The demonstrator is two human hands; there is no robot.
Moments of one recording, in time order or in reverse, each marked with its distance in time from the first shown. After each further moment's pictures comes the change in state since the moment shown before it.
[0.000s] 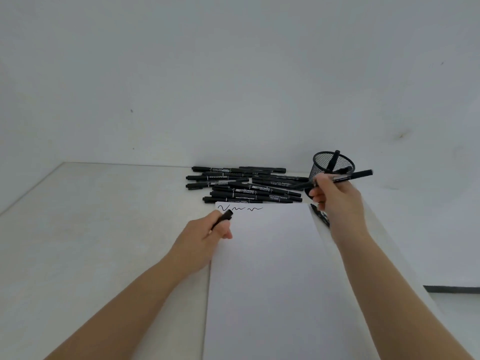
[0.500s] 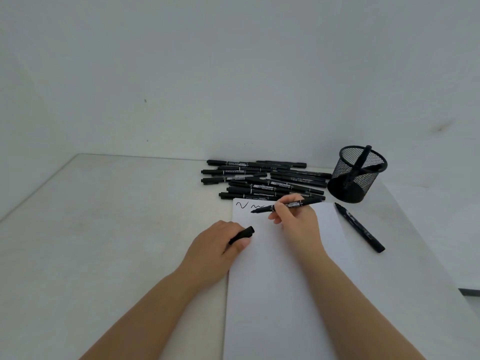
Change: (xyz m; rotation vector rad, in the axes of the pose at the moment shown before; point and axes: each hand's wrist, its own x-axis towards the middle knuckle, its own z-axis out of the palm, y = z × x) left_hand -0.005 -0.016 0.005 0.264 -0.049 0.095; right_hand -0.022 0.067 0.070 -0.190 -0.295 -0.067
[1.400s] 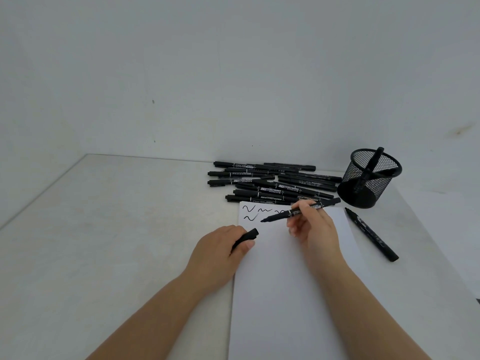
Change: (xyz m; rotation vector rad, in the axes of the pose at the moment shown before) left_hand 0.002 -0.004 0.005 0.076 0.036 -0.026; right_hand -0.001 0.004 -0.009 0.512 -0.035 0.099
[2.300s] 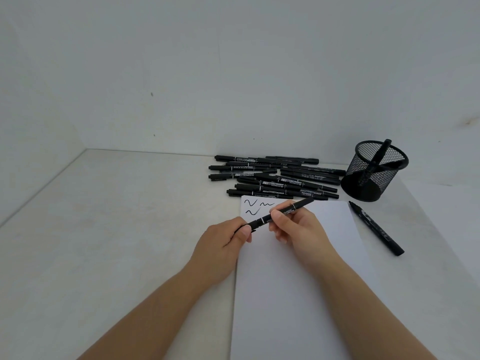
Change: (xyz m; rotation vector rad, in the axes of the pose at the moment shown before) left_hand -0.002 0.002 -0.004 -0.322 0.072 -0.052; right_hand -0.012 0.002 0.013 -0.232 -0.292 0.028
